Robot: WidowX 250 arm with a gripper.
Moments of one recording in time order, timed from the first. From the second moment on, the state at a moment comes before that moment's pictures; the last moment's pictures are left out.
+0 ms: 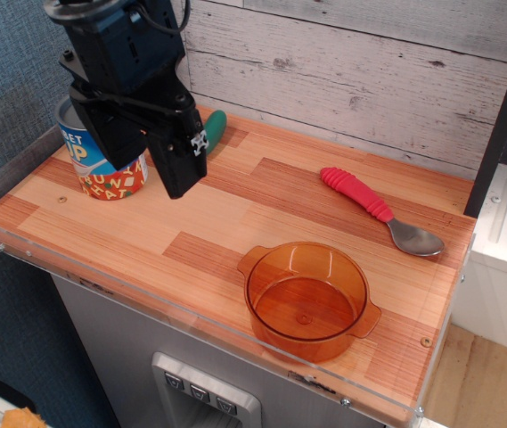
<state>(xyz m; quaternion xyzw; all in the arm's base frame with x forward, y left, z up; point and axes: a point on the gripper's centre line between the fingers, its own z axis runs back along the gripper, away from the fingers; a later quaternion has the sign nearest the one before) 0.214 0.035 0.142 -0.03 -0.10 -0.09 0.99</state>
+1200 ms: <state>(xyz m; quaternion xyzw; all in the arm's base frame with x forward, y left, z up) 0.280 0.146 0.146 0.11 -0.18 0.38 0.90</state>
